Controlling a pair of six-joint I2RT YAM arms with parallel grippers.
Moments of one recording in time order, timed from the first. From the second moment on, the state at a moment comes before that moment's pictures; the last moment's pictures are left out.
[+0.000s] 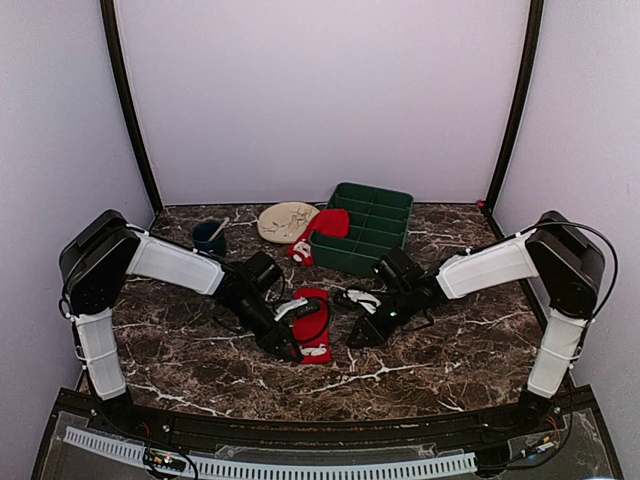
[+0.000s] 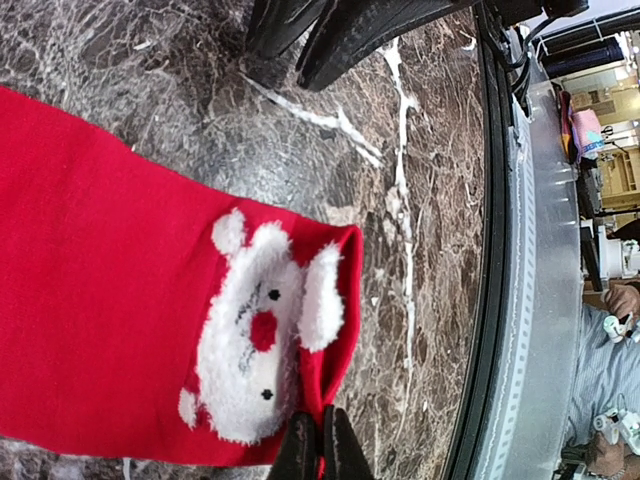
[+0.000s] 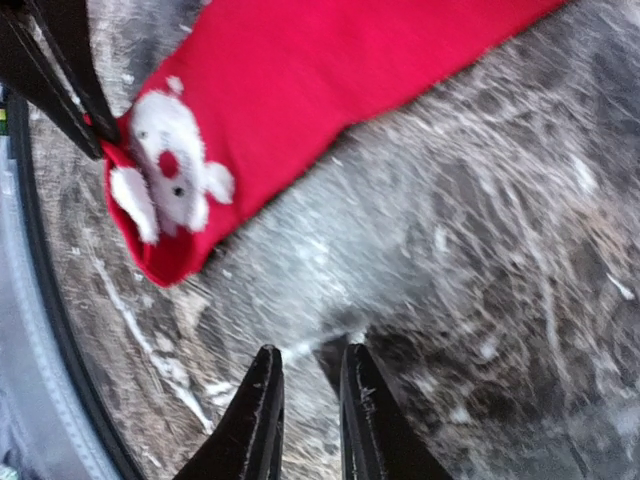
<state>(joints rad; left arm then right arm) -0.75 1.91 1.05 -0.42 0.81 0.18 0.80 1.84 0.98 -0.23 -0.56 0.02</state>
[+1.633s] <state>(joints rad) -0.64 2.14 1.23 -0.68 1.08 0.24 1.36 1.82 0.89 0.02 0.45 -0.48</state>
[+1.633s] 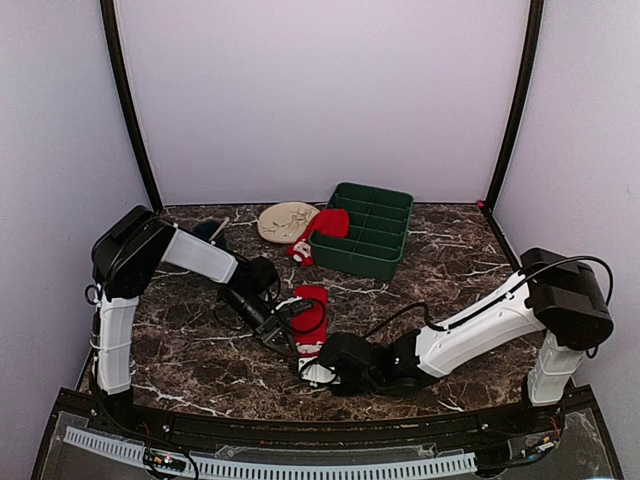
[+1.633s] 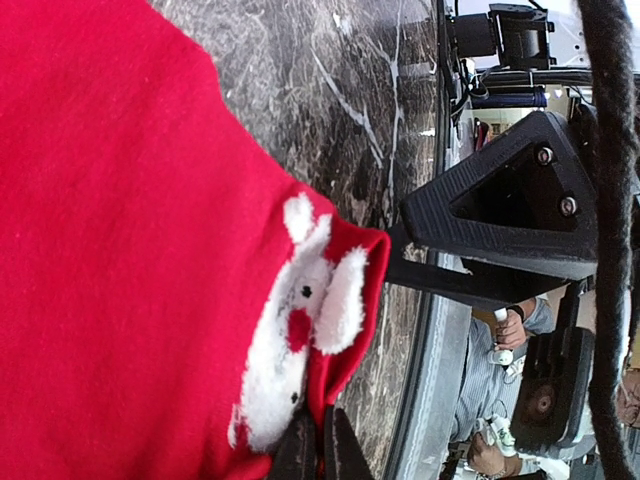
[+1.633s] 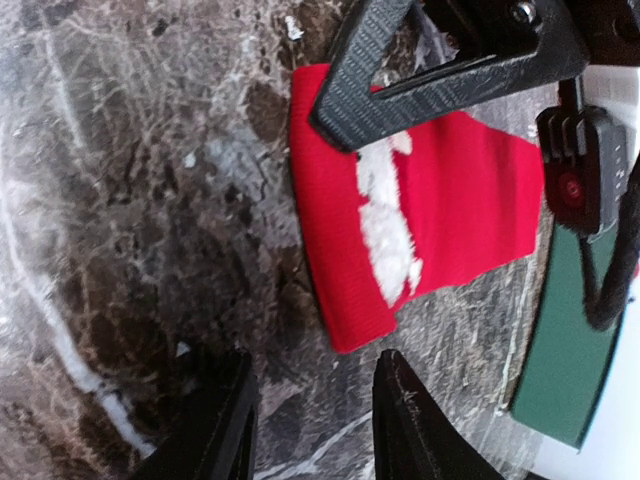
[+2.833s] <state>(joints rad) -0.64 2.18 1.26 -0.76 1.12 0.29 1.32 1.95 1.04 -0.02 0.47 -0.65</state>
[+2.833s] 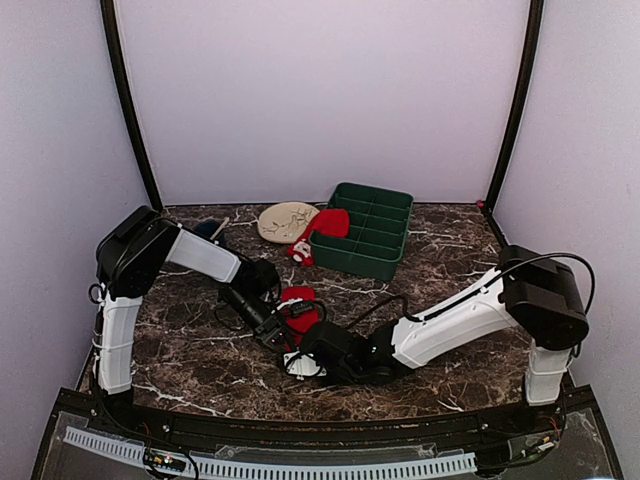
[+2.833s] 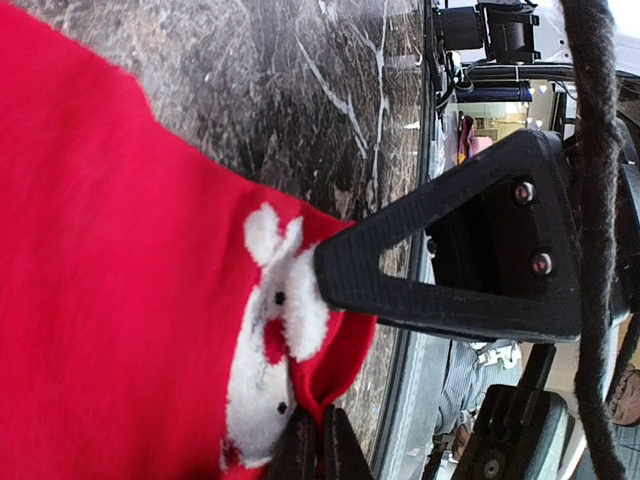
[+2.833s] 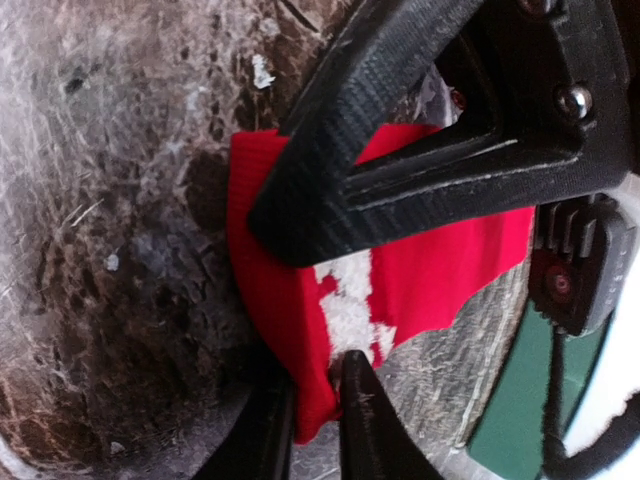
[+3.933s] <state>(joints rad) -0.52 2.06 1.24 -0.52 0.98 0.06 1.21 1.94 1.15 -0.25 0.16 -0.47</state>
